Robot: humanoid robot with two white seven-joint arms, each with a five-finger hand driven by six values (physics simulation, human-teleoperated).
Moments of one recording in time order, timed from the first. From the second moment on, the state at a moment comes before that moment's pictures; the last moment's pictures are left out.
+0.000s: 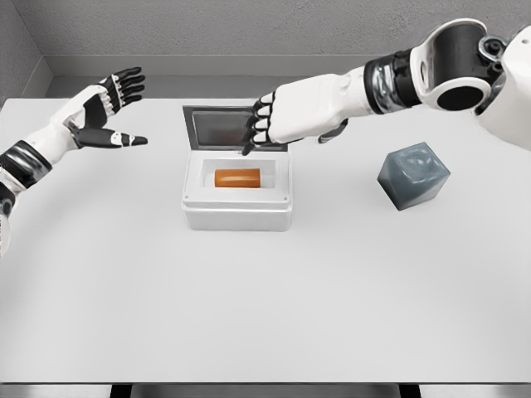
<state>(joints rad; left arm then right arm) -0.60 0.51 -0.36 -0.98 0.56 -0.24 -0.61 -1.33 -0.65 1.21 -1.51 0.33 -0.61 0.61</state>
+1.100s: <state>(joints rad) -0.56 0.48 -0.44 -1.16 0.56 -0.24 -0.61 -0.05 -0.77 0.02 -1.74 -0.25 -0.61 0.61</state>
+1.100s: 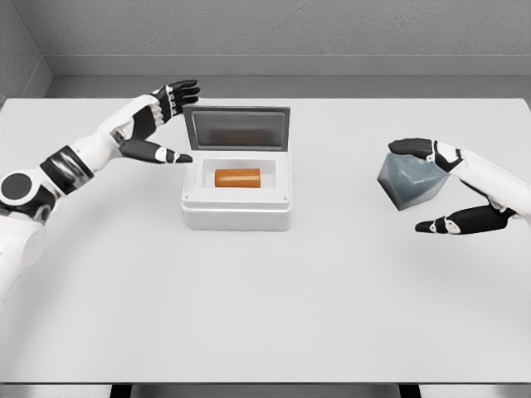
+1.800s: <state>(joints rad) -0.42 0.59 -0.35 -1.33 0.56 -0.25 -0.61 -0.05 -0.76 0.02 -1.74 -0.24 -0.61 0.61</state>
